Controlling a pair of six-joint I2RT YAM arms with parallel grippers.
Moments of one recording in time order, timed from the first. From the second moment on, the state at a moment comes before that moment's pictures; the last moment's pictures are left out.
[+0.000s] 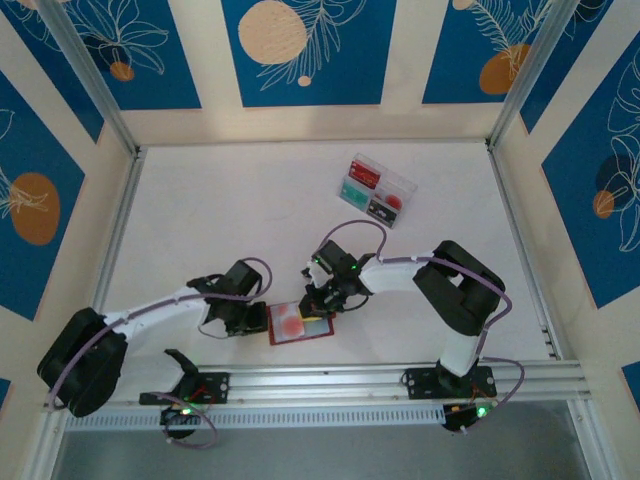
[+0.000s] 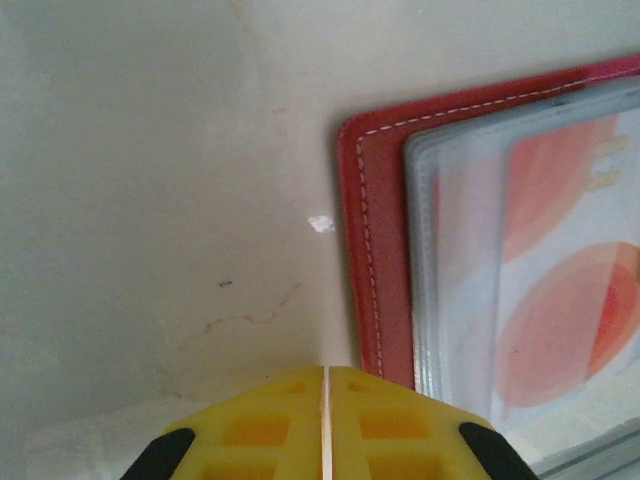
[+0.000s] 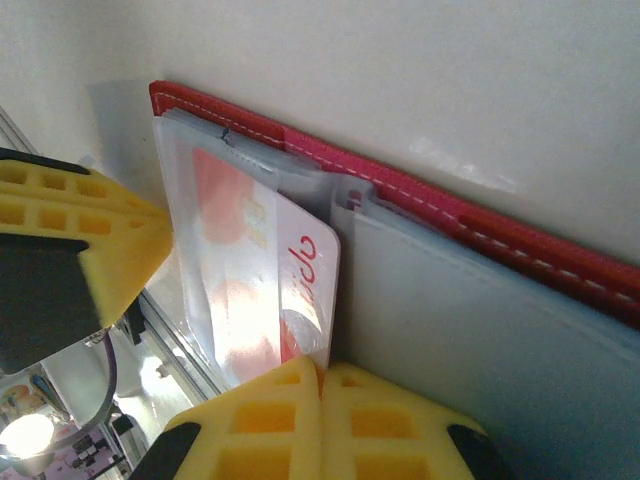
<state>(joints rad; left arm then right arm) -0.67 1.23 0.51 -0.58 0.29 -0.75 0.85 1.78 0.87 -0.21 -0.66 0.74</state>
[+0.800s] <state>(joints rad) -0.67 1.30 0.53 -0.57 0.31 -0.76 0.89 1.86 0.96 -0.22 -0.65 0.77</state>
